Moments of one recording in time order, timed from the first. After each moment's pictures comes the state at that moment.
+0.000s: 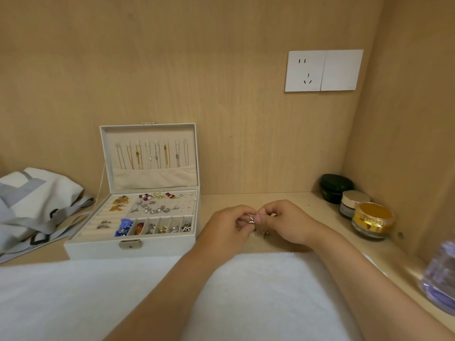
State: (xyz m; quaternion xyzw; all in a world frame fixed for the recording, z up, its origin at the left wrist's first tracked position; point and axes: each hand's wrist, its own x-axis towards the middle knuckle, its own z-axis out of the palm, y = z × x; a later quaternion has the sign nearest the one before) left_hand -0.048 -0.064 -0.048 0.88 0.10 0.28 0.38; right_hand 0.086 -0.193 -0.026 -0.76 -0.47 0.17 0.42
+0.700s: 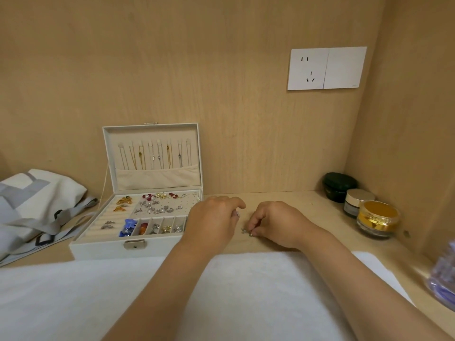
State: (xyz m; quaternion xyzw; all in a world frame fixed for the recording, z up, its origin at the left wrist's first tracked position) left_hand -0.068 -0.052 -0.016 0.94 0.17 0.28 0.04; right_hand 0.069 -0.178 -0.021 -0.83 -0.52 0.05 0.21
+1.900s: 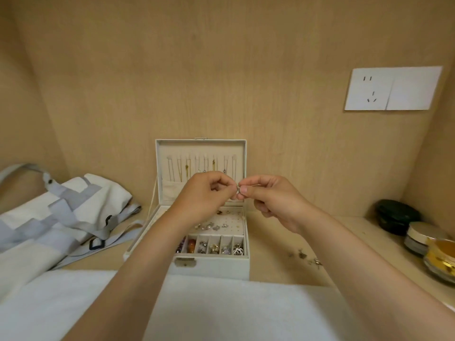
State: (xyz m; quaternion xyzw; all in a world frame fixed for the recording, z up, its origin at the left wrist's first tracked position) left_hand -0.128 0.037 0.064 0.83 0.19 0.32 0.41; right_hand 0.015 -0.076 0.056 -0.60 -0.41 0.30 0.62
